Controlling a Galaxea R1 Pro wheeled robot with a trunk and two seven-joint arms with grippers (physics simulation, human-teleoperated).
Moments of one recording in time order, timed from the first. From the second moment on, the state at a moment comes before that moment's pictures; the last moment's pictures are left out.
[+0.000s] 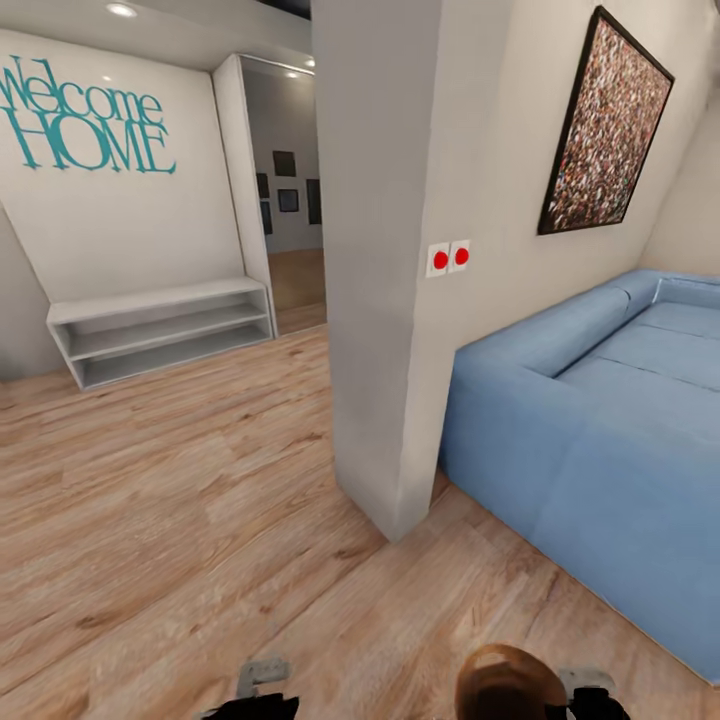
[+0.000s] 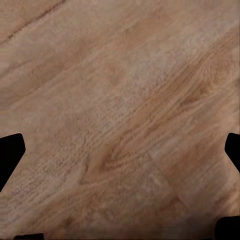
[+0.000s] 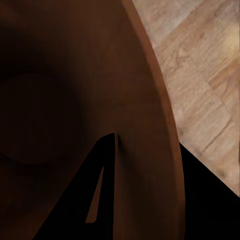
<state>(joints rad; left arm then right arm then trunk) -0.24 -0.06 -0.03 -0.65 0.16 0.32 -0.08 -0.39 -0.16 -0.01 -0.41 0.00 0.45 -0.11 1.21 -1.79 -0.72</state>
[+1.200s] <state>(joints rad) -0.24 -0.06 -0.03 -0.65 0.16 0.31 -0.08 -0.38 -0.14 -0.01 -0.42 -0.01 0.43 -0.09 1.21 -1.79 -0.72</state>
